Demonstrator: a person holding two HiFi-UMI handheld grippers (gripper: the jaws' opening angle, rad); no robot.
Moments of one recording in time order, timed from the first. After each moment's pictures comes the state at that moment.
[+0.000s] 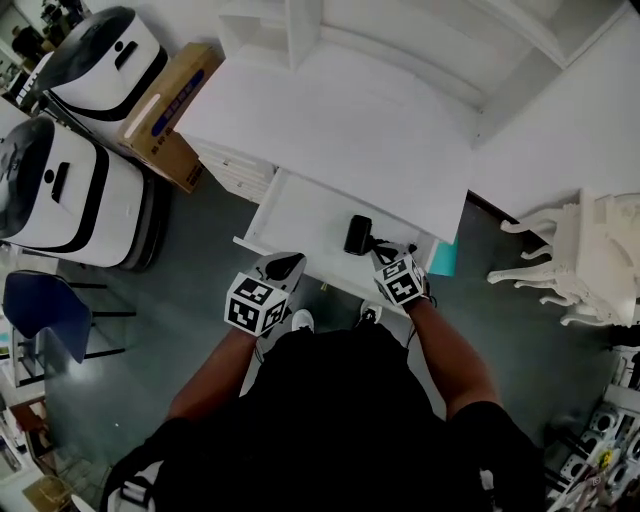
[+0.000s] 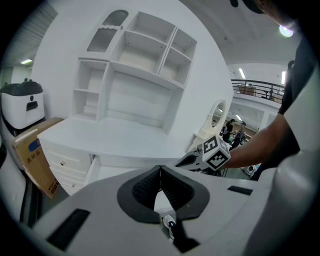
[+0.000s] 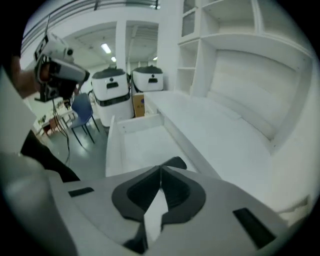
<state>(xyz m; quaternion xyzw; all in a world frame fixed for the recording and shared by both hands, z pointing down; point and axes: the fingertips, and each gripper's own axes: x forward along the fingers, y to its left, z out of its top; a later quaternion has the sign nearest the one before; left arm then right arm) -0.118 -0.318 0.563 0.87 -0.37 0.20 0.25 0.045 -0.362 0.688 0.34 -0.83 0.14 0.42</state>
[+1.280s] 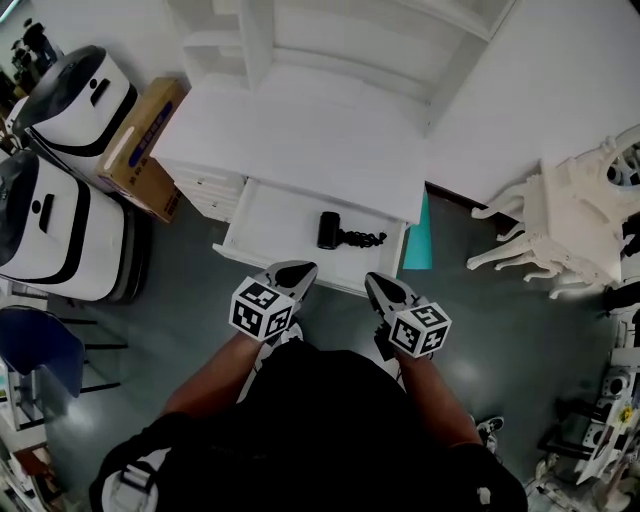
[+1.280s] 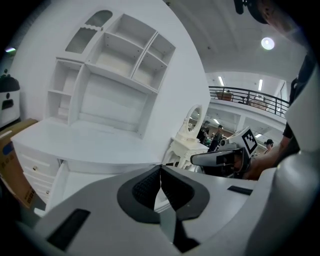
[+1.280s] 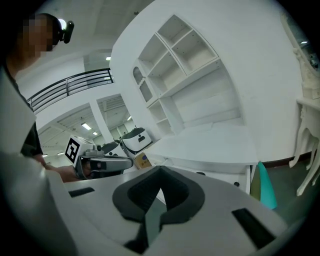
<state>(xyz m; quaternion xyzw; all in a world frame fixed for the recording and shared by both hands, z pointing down) -0.036 -0.250 0.522 0.92 -0.27 0.16 0.23 0.073 -0.227 0.517 0.47 -0.83 0.29 0.05</state>
